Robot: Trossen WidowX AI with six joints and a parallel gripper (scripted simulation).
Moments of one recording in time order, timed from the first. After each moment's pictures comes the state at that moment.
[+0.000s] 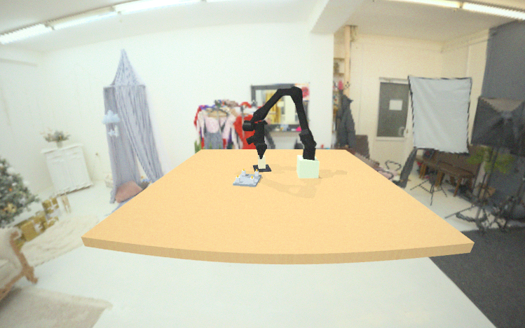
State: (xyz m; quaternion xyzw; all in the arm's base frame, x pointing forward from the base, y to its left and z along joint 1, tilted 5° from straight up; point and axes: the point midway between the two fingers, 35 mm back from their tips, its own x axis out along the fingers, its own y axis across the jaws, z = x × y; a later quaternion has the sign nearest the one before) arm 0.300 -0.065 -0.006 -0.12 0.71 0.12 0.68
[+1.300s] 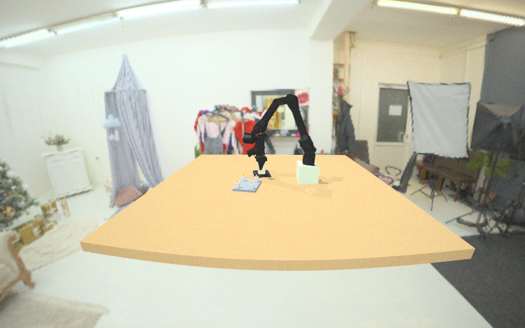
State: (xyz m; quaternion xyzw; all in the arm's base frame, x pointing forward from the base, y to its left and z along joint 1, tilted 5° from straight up) arm 0.295 -0.064 -0.048 -0.12 0.71 0.12 0.68
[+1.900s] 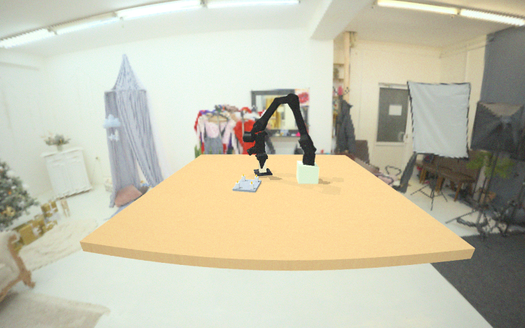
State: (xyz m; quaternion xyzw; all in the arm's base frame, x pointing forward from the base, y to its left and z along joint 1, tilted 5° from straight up) arm 0.290 -0.062 -0.037 -0.12 0.72 0.13 0.67
